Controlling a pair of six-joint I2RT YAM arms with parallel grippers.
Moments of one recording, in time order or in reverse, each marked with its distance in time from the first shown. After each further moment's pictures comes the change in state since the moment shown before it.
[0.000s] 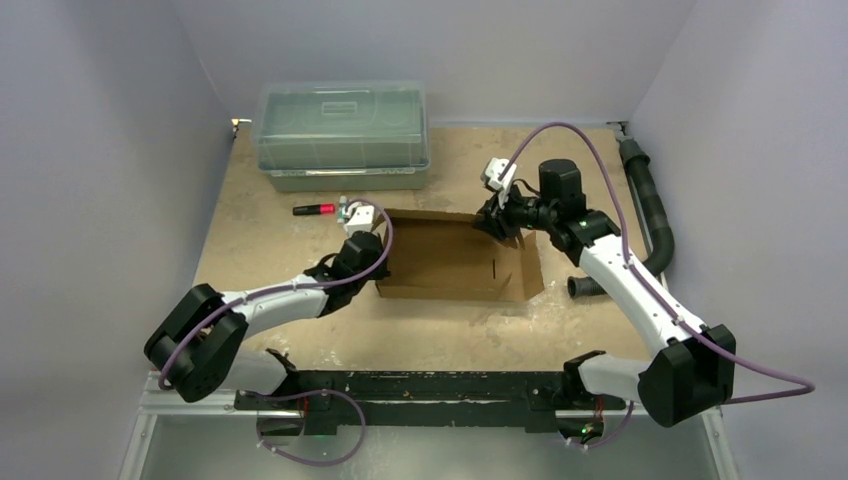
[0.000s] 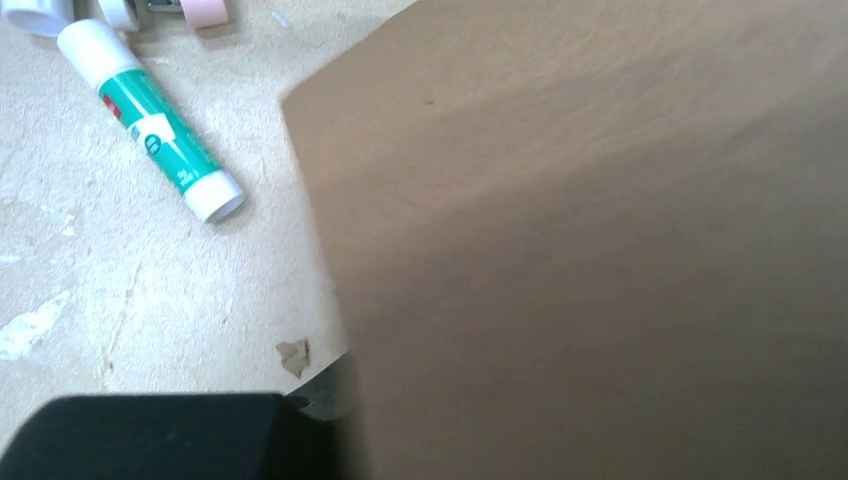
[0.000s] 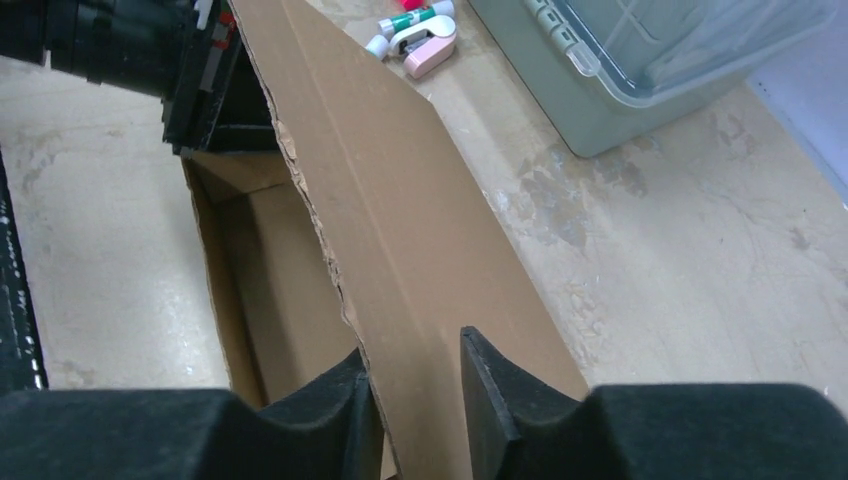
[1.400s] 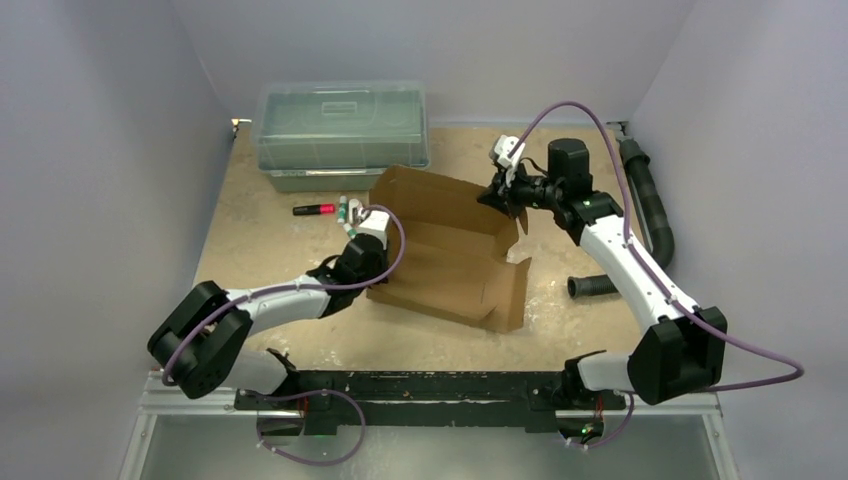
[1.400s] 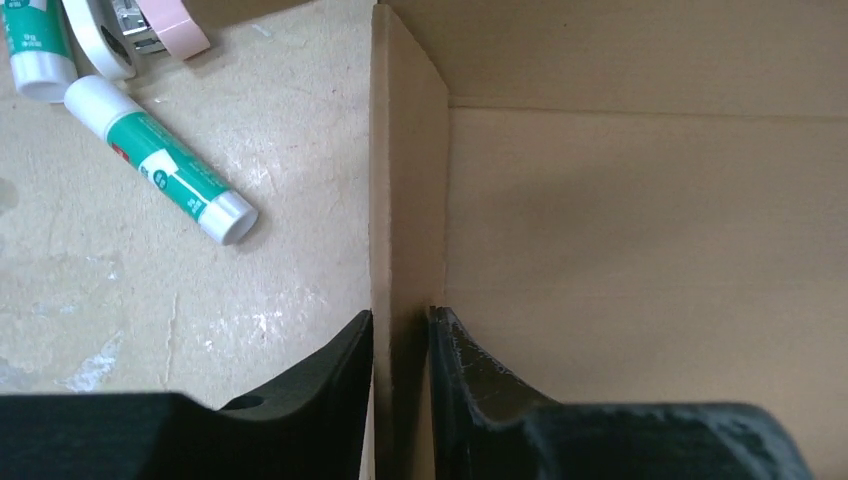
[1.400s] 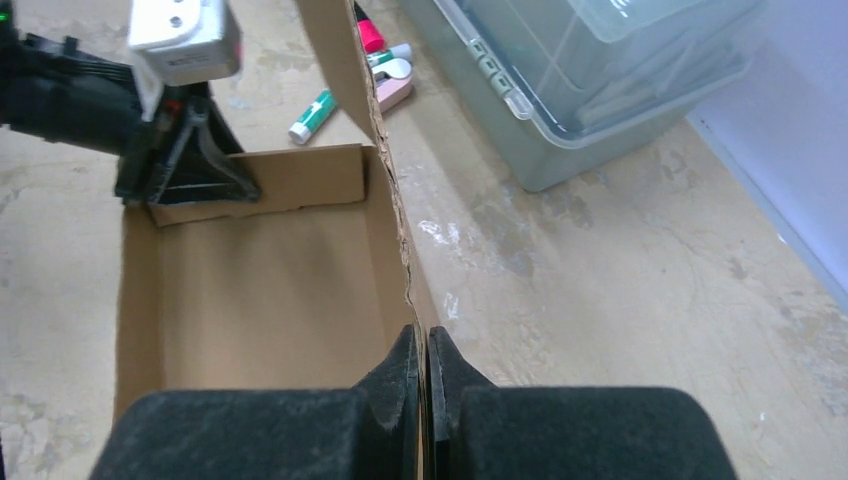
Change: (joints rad) left arm -0.010 -0.016 -0.047 0.030 0.021 0.233; right arm -0.074 0.101 0.125 0.028 -0.074 -0.002
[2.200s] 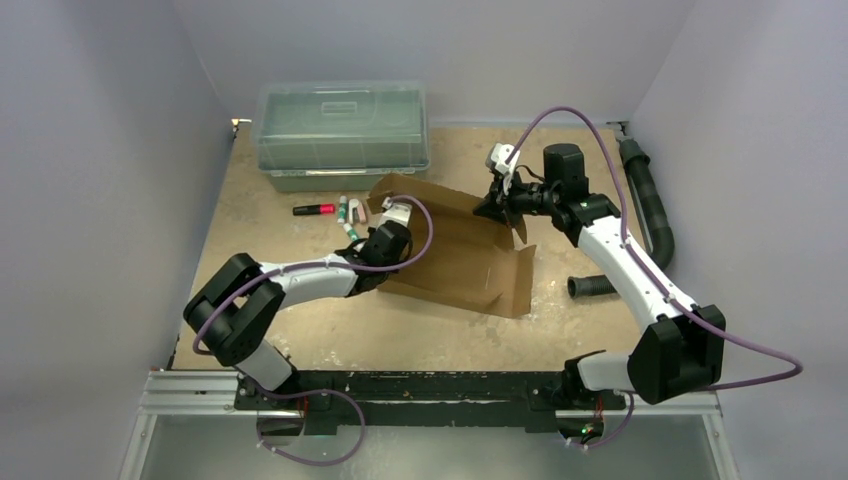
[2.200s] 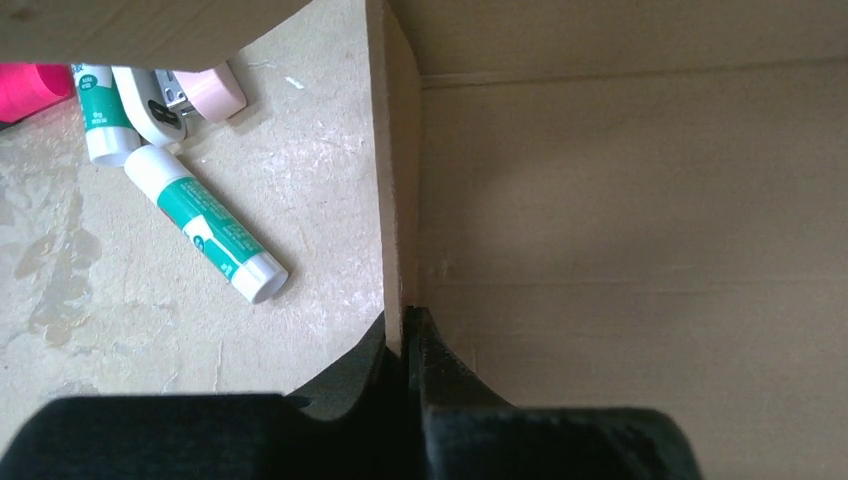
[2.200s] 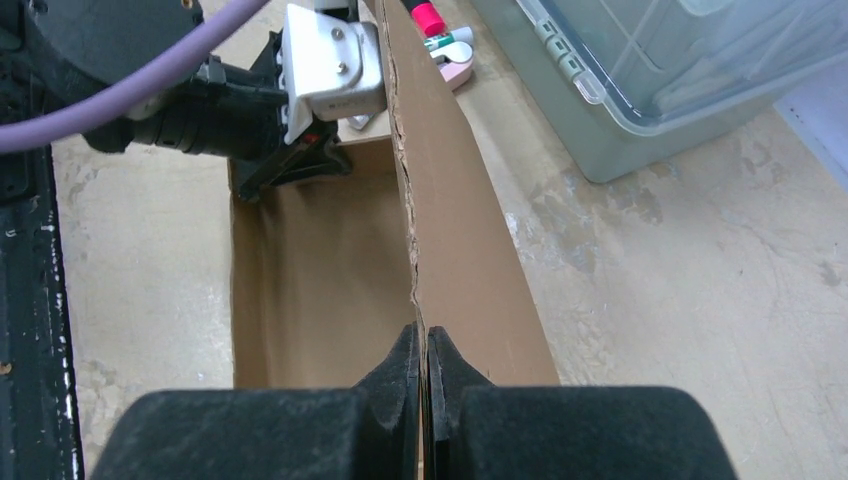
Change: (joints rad) left arm -0.035 0.228 0.247 -0.168 -0.163 0.098; right arm 0.003 0.003 -0.022 -0.058 -0.079 -0.006
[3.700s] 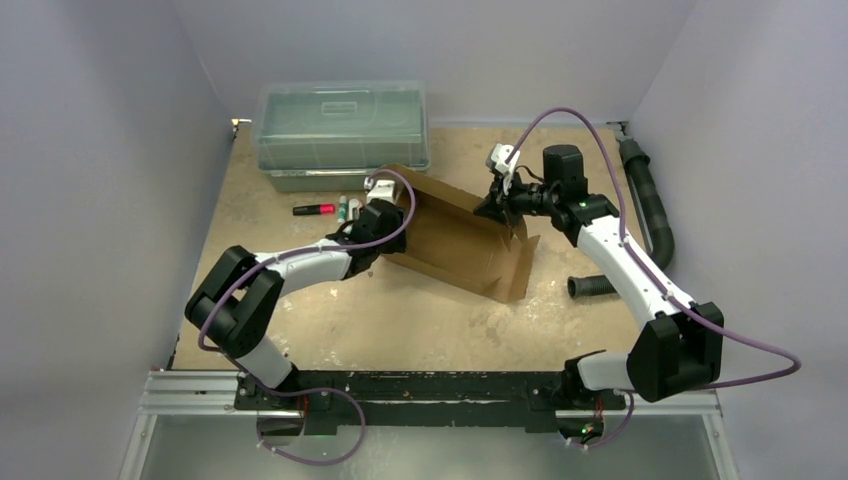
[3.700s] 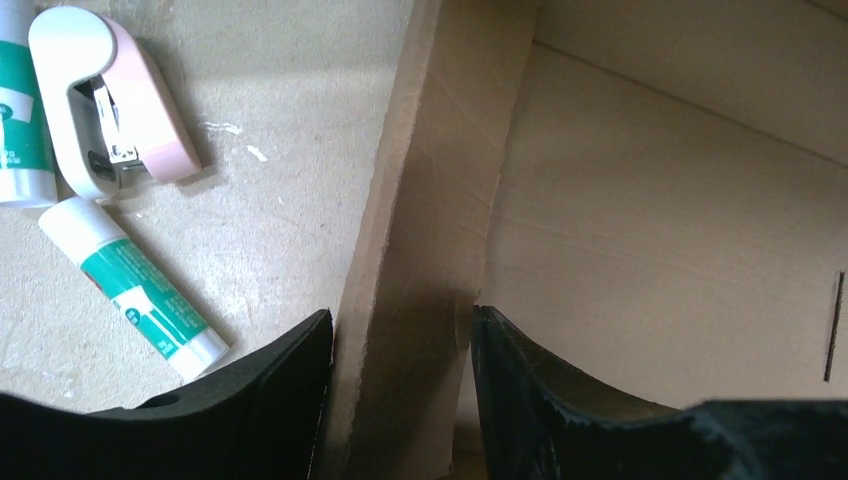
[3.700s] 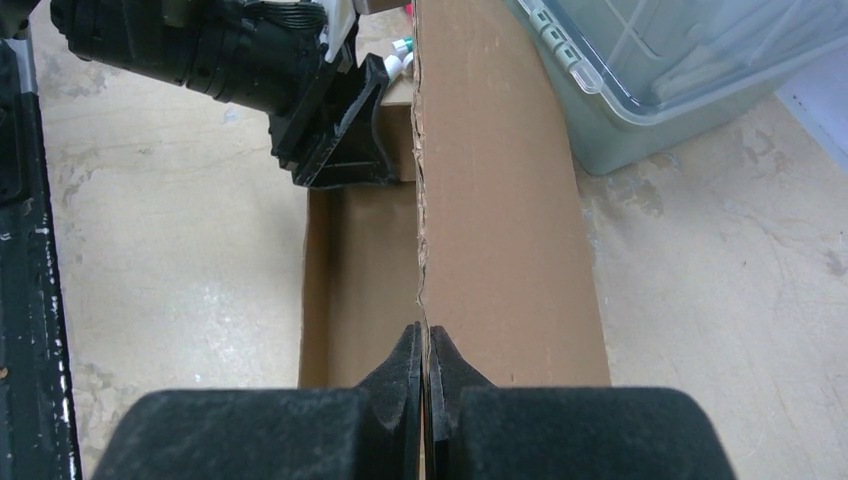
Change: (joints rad) left arm 0.112 0.034 0.075 0.053 0.167 -0.192; right arm 0.000 0.009 -0.010 0.008 0.000 0.006
